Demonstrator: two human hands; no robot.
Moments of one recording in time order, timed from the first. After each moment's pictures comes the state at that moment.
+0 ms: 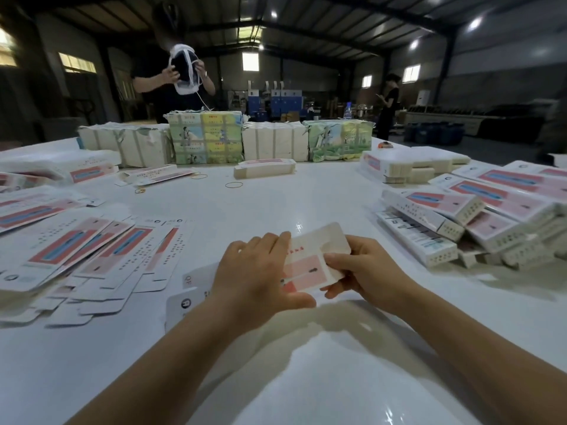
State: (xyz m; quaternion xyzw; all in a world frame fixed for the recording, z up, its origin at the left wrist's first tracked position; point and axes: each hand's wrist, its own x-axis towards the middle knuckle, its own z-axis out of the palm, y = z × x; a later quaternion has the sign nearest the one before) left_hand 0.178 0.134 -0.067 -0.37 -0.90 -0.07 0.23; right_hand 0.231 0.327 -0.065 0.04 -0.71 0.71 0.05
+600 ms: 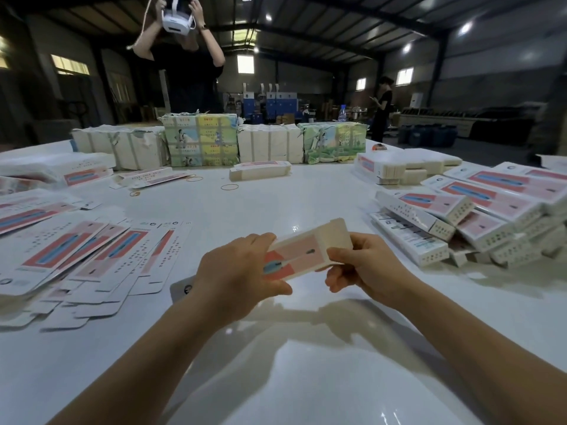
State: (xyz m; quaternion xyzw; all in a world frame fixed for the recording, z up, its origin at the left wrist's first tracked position) left_hand 0.176 0.120 -0.049 -0.36 -0.90 -0.15 0.19; right_hand 0.231 0.337 -0.056 0.01 -0.68 0.73 0.08
